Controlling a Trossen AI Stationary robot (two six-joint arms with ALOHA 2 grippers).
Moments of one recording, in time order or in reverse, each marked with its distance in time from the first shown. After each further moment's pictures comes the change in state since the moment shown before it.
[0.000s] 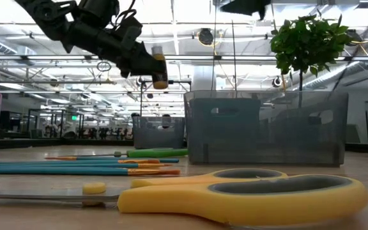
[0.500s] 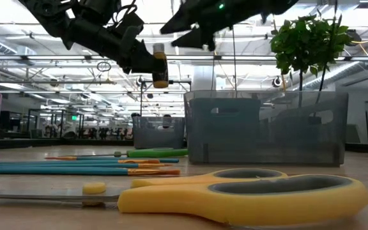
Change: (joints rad) left arm -0.026 0.005 0.018 -0.052 -0.015 0.086; right arm -0.174 0.444 0.228 0.139 -0.262 0.093
